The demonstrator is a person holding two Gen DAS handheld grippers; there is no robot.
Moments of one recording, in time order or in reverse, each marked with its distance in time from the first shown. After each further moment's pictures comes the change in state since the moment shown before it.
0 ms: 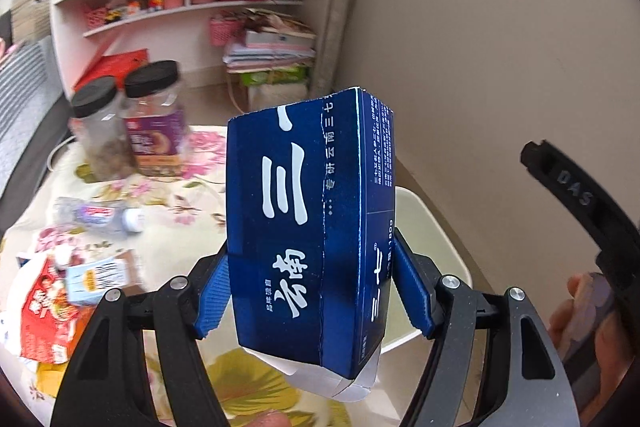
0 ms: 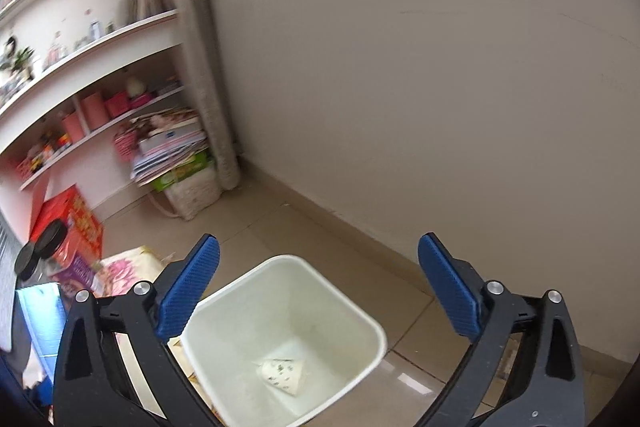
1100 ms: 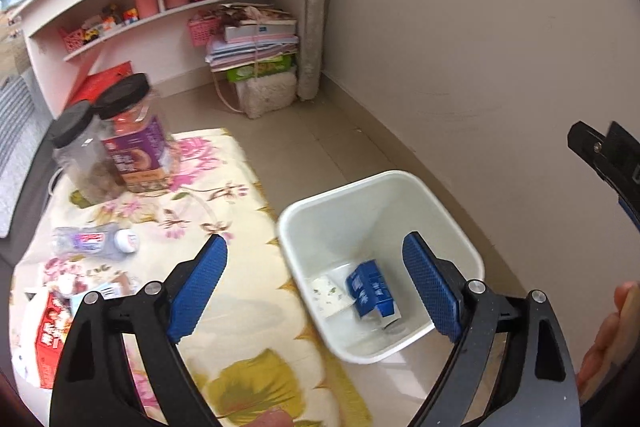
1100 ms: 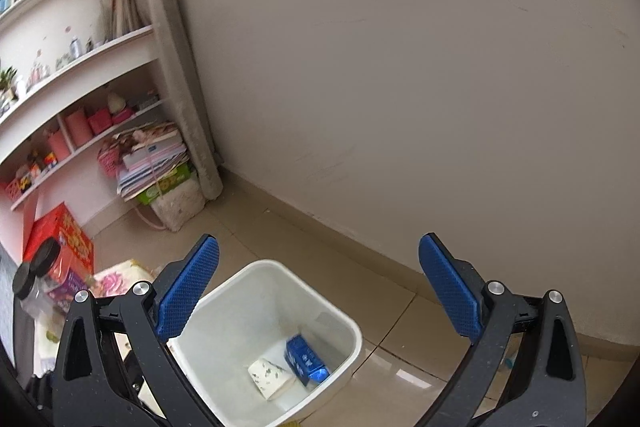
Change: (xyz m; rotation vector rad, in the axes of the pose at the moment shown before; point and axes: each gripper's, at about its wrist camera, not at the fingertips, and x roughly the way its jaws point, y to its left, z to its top) left arm 0.016 -0.012 0.008 0.130 0.054 0.060; right arm -0.019 -0.011 0.001 0.038 -0.004 -0.045
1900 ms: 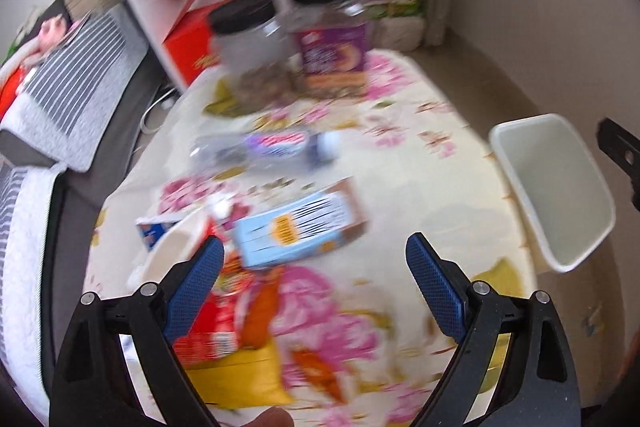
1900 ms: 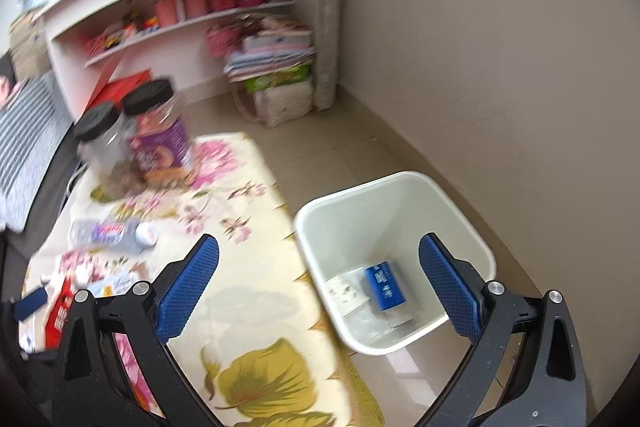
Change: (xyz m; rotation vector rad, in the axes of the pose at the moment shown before) left arm -0.009 0.198 -0.068 -0.104 0.214 0.294; right arm -0.021 0.170 -0.096 -0.382 0.224 0.242
